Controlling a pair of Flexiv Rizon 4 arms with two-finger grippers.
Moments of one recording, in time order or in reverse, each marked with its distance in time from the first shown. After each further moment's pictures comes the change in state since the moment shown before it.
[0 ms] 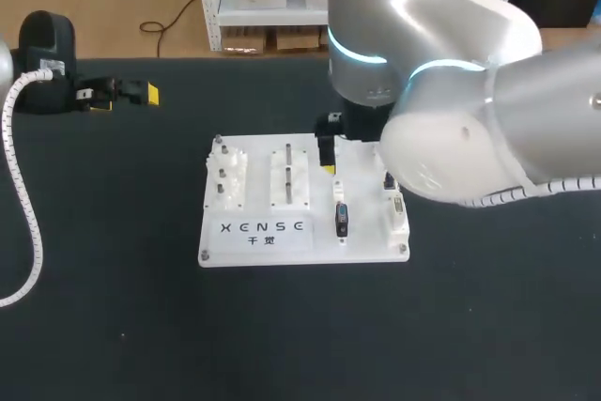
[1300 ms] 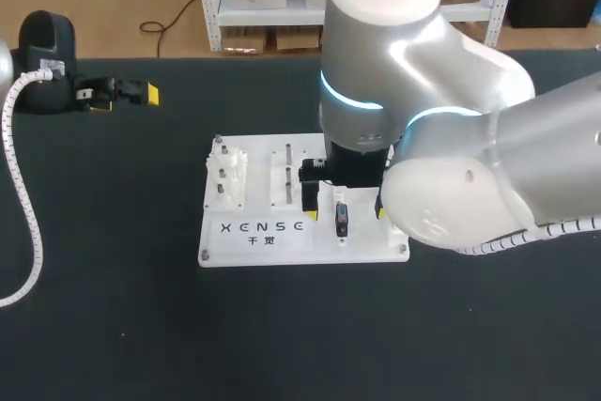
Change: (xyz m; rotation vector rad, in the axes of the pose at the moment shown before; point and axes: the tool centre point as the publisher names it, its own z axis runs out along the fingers) left arm 0.000 0.000 0.000 0.000 0.000 0.000; right arm 0.059 0.030 0.023 -0.076 0.078 -0.022
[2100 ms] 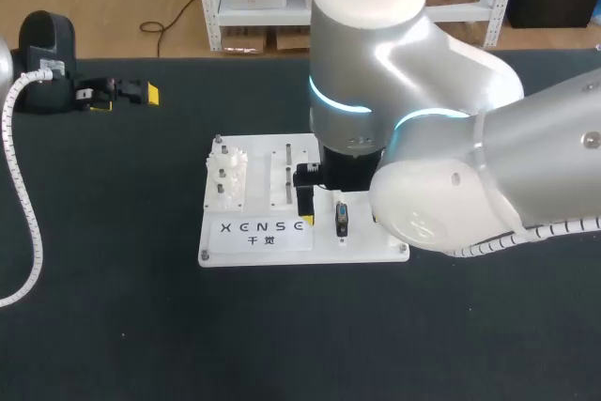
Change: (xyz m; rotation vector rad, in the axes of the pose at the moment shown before) left arm 0.000 0.000 0.000 0.000 0.000 0.000; right arm 0.006 0.005 0.001 0.027 0.009 -0.003
